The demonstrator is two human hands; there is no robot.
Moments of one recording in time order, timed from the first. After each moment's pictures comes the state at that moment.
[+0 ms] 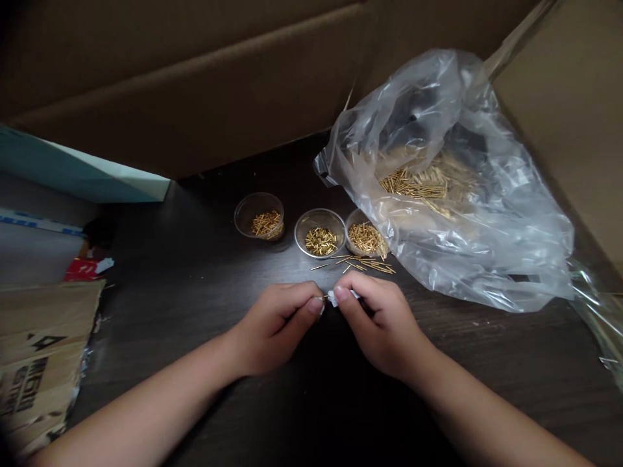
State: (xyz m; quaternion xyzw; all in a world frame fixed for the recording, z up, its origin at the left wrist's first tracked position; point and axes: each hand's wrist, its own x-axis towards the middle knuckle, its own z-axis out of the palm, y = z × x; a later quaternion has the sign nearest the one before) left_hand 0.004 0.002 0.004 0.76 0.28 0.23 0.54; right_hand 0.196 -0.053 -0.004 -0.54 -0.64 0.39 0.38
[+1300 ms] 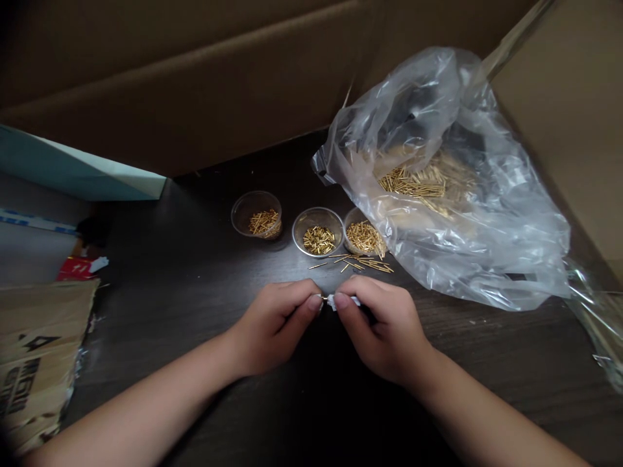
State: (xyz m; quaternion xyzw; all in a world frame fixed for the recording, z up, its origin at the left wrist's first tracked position) left_hand 0.006 0.001 0.003 0.78 0.29 0.23 0.51; right_hand 0.198 -0.058 0.000 -0.54 -0.68 0.29 0.39
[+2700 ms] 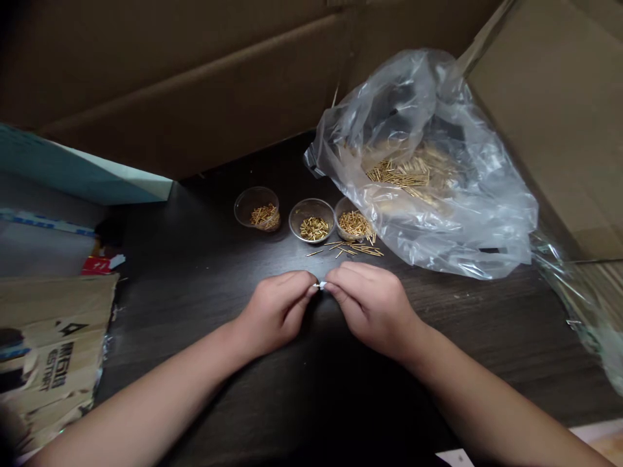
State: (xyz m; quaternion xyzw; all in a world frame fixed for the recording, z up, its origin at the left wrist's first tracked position) left_hand 0.003 -0.010 -0.003 0.86 0.26 0.26 0.36; right_hand 0.198 -0.061 0.001 -0.48 -0.77 0.19 0.39
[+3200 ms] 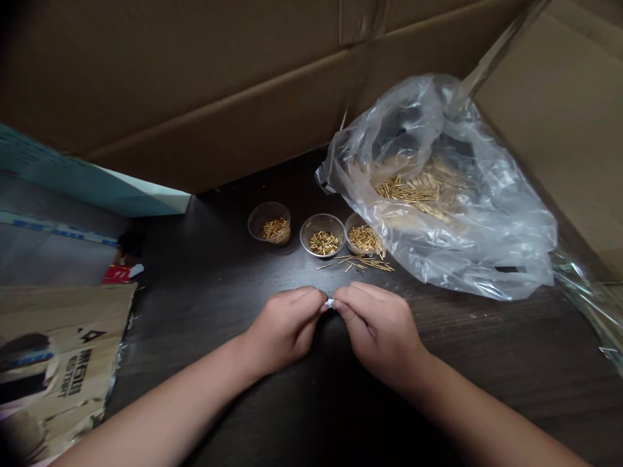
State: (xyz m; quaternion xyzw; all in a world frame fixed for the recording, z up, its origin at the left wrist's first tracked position) left_hand 0.000 -0.013 -0.006 0.88 0.25 0.25 0.32; right_hand 0.185 -0.067 0.000 -0.53 -0.71 0.23 0.40
